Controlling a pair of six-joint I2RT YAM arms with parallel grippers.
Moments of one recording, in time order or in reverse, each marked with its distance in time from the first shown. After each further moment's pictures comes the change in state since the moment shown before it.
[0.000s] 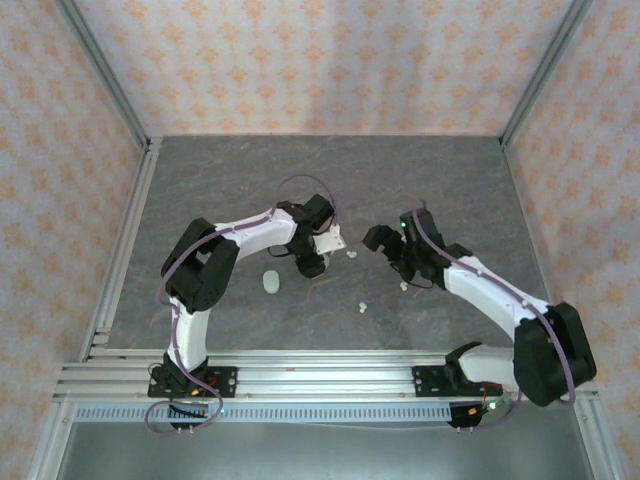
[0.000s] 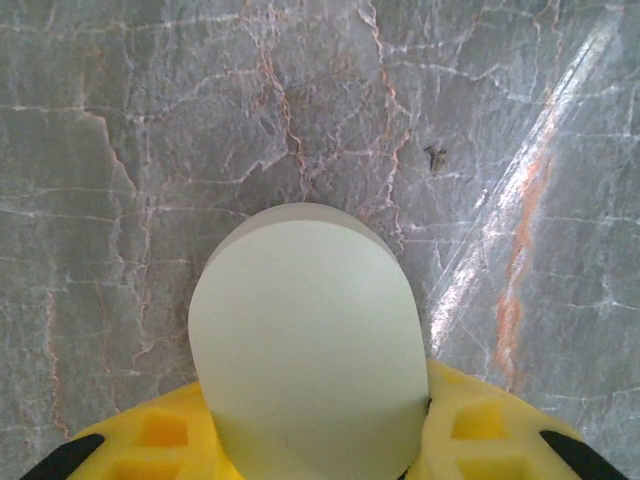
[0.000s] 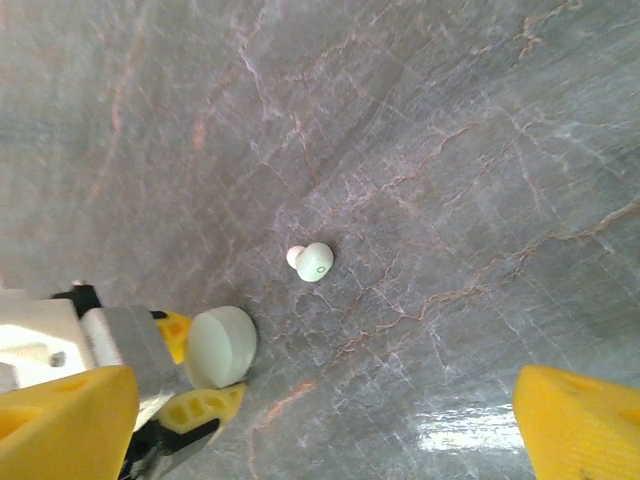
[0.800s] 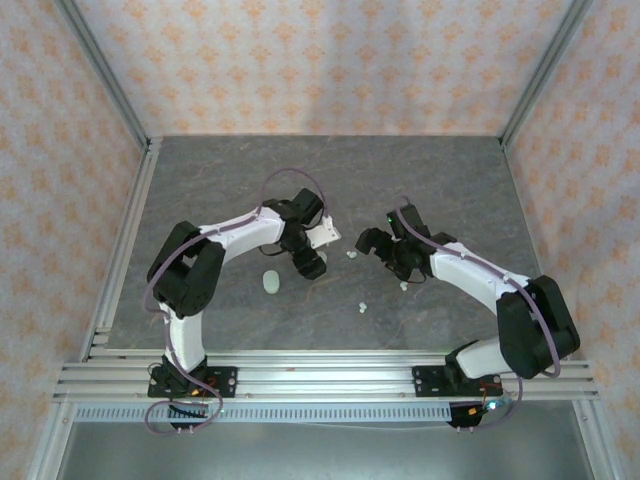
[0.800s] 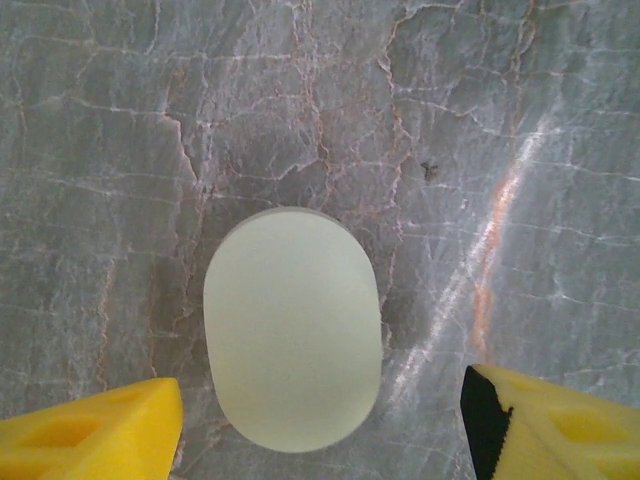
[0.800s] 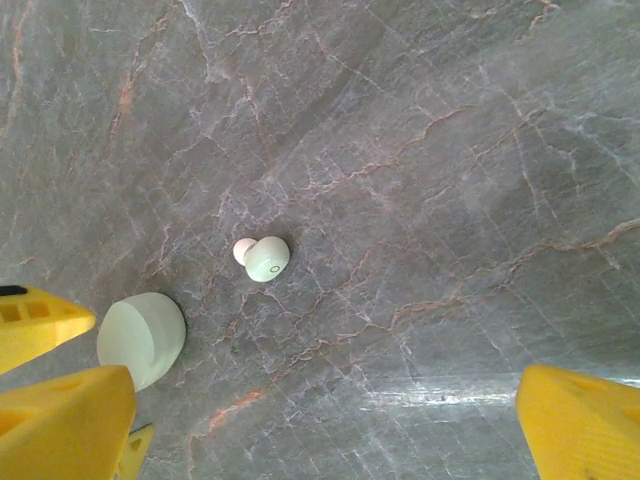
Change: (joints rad) left arm 0.040 -0.068 -0.046 0.056 0.069 -0.039; right arm 0.040 0.176 0.100 -0.069 0.023 -0.090
